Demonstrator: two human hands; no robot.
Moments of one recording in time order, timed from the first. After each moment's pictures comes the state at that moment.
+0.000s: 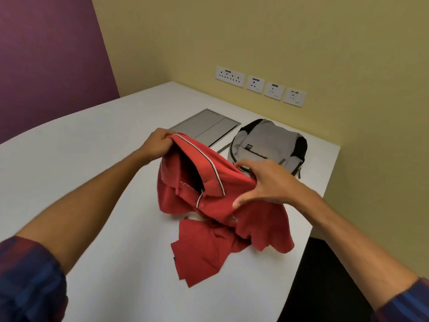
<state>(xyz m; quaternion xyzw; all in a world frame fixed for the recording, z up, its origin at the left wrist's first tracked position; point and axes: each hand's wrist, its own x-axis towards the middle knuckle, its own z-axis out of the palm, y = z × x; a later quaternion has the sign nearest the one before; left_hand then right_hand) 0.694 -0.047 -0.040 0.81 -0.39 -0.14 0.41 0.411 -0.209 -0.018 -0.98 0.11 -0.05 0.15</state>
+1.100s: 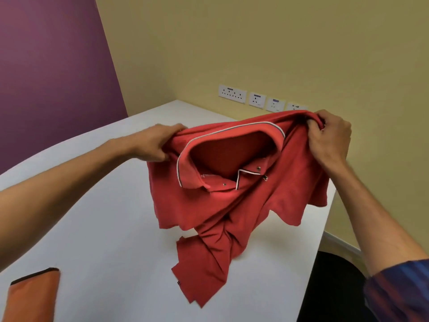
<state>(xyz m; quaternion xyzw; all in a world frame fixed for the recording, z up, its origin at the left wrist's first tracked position) 0.696 -0.016 0.048 0.75 -0.65 -0.01 0.12 0.409 -0.302 0.044 -0.79 0.34 -0.50 0.10</state>
